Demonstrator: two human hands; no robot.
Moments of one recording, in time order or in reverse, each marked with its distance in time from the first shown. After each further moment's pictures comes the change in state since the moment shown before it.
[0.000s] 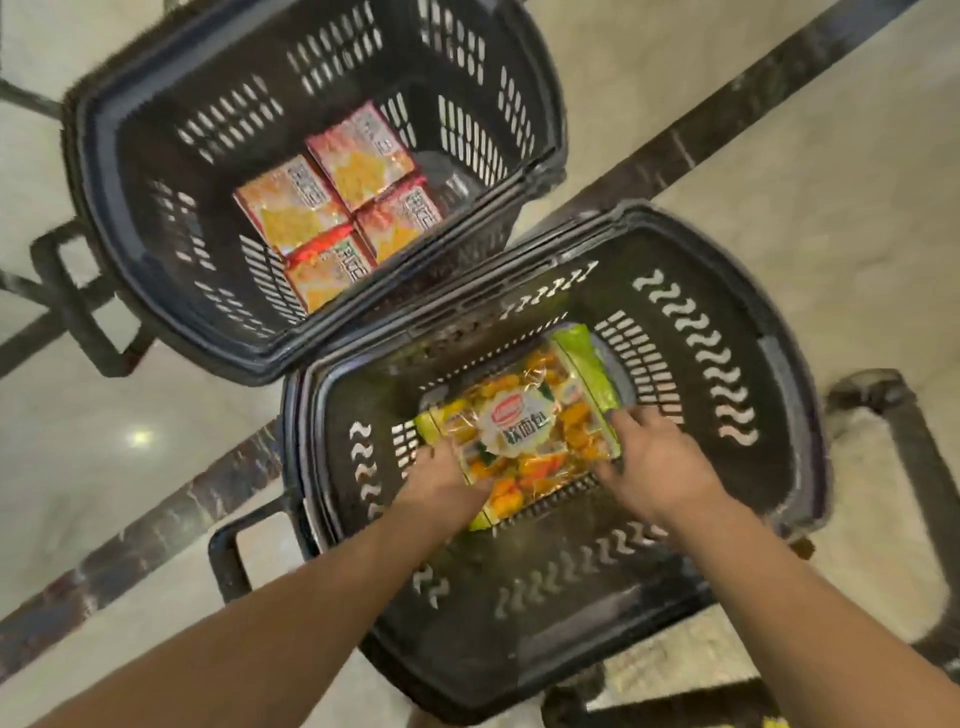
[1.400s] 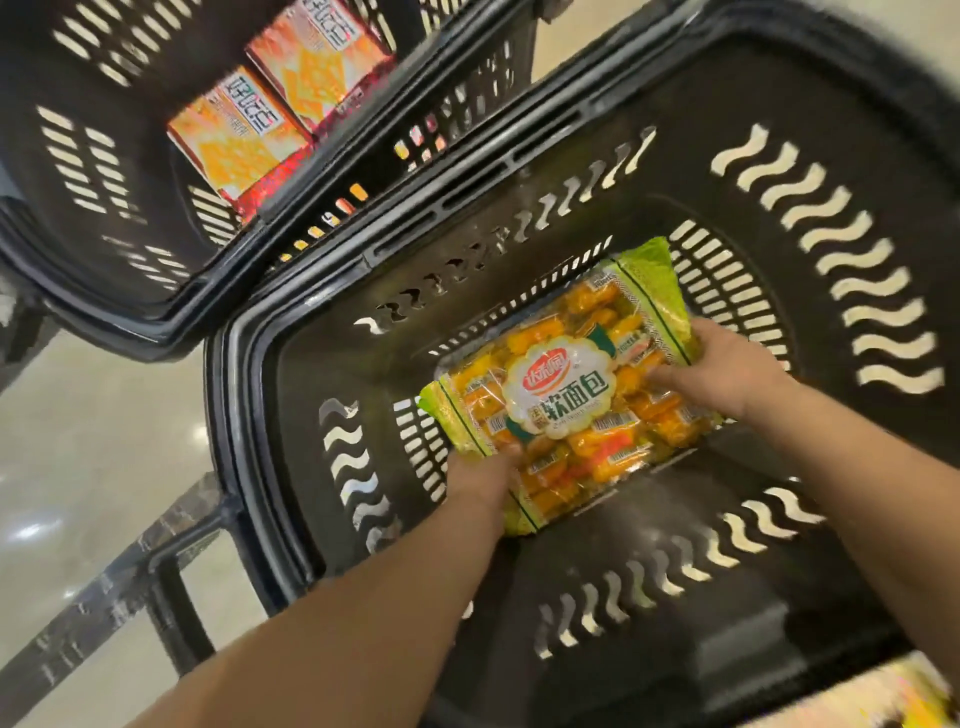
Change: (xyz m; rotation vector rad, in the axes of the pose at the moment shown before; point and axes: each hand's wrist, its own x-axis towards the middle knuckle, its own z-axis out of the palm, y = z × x) left_hand 0.105 -0.026 0.100 -1.043 0.095 -0.454; right_hand 0.122 0.040 0.062 0.532 -0.025 0.172
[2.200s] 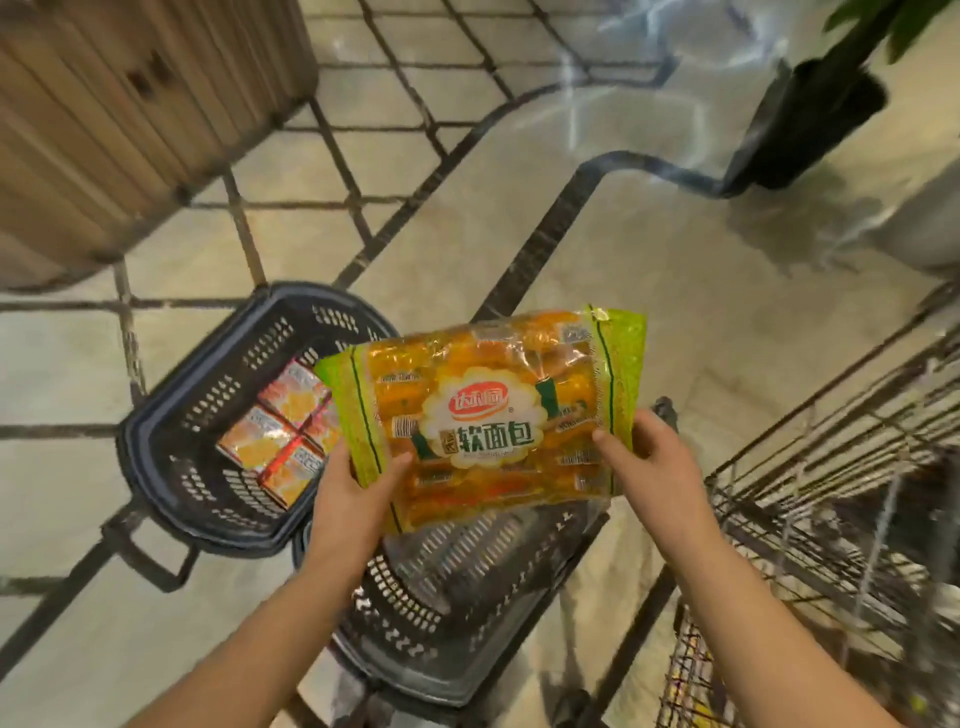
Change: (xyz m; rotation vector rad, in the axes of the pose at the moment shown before) left_hand -0.410 0.161 -0.130 0.354 -0.226 1.098; right_hand -0.400 -0.035 -0.192 0.840 0.690 -0.162
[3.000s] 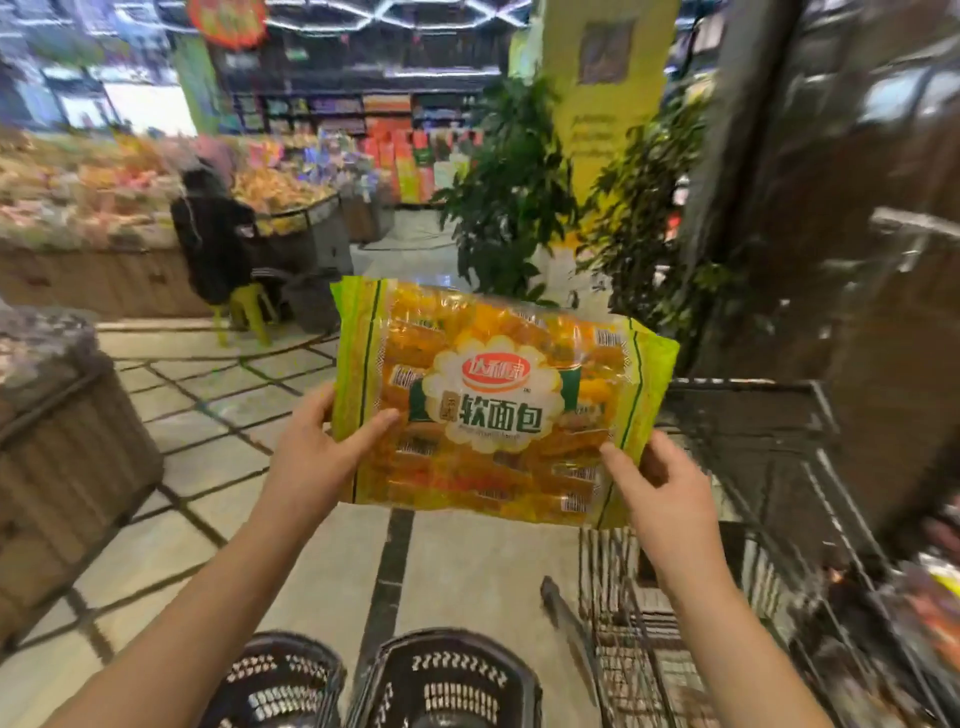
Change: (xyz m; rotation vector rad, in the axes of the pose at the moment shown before) left_hand -0.113 0.404 -0.120 0.020 -0.354 0.958; right_hand -0.259 -0.258 -0.171 0.360 0.731 -0.377
